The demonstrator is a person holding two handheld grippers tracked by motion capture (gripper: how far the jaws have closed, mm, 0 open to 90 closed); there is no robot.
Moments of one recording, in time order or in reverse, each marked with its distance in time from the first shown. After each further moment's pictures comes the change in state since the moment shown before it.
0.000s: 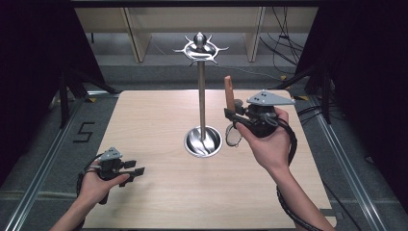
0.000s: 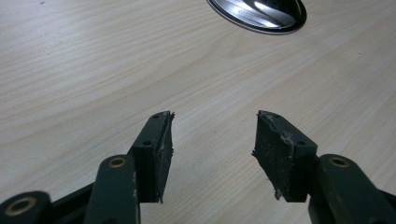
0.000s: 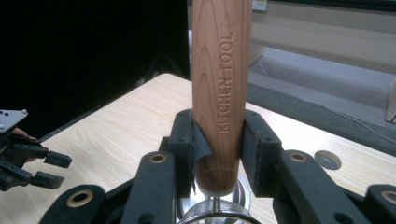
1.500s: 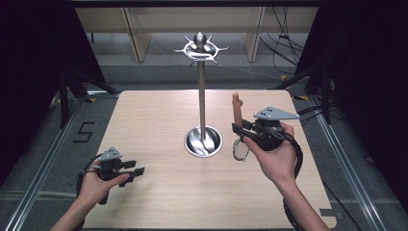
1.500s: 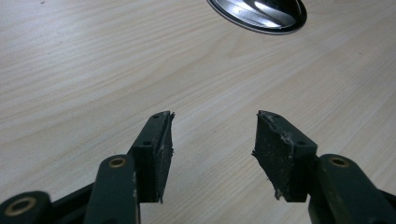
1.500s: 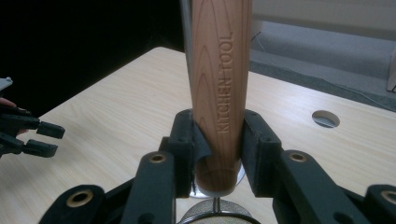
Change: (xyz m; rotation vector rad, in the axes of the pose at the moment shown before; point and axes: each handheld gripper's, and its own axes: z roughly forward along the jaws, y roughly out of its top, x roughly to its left) left arm 0.000 0.000 0.000 -0.003 0.004 0.002; right arm -0.012 -0.038 -0.007 0.066 -0.008 0.026
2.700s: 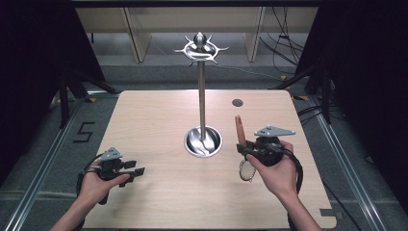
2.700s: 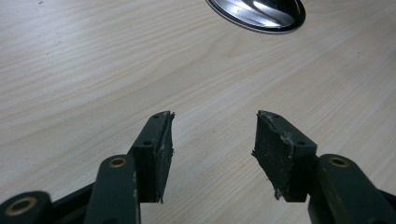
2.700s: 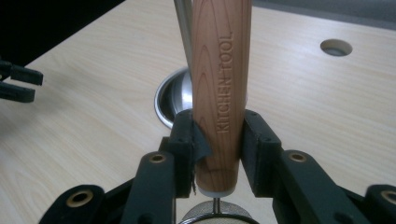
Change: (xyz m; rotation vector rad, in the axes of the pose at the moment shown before) left arm -0.001 0.000 0.001 -0.003 -0.006 -0.002; right arm -0.011 -0.055 0.008 0.159 0.003 0.053
